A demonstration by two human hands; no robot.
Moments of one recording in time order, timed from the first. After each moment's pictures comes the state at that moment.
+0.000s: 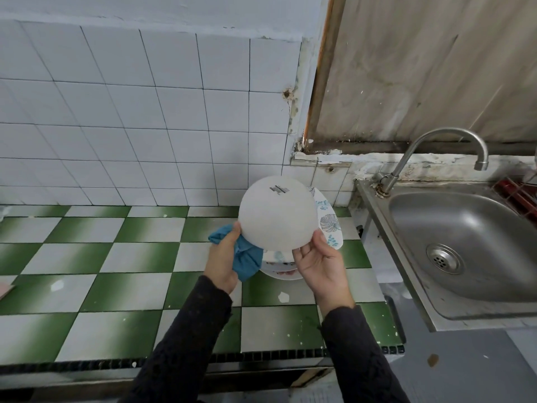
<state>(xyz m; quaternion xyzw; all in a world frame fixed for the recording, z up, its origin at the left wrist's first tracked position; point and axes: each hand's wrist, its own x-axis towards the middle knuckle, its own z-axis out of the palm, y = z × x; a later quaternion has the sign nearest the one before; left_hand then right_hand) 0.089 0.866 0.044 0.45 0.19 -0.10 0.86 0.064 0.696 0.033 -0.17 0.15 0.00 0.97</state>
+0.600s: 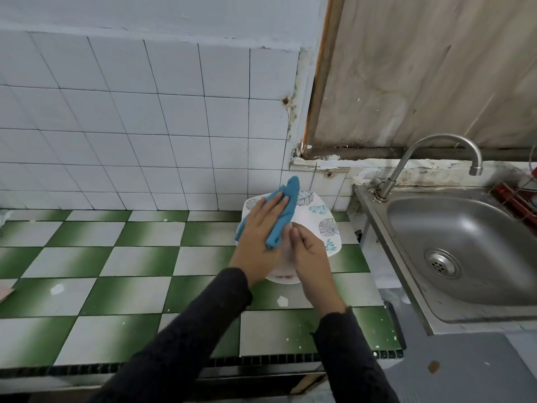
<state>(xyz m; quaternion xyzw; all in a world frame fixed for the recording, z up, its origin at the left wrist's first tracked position) 0.097 0.836 0.050 0.83 -0.27 0.17 0.46 0.052 0.722 0.060 -0.69 0.07 -0.09 0.71</state>
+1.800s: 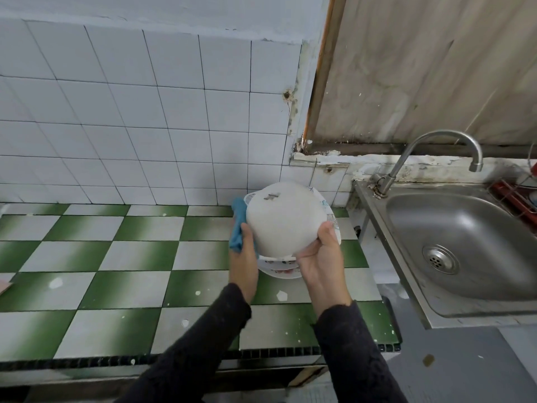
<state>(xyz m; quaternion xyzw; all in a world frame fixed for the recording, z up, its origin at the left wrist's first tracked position) 0.067 0.834 0.037 0.59 0.06 0.02 0.80 0.060 0.719 0.068 -0.25 0.20 -0.12 0.94</state>
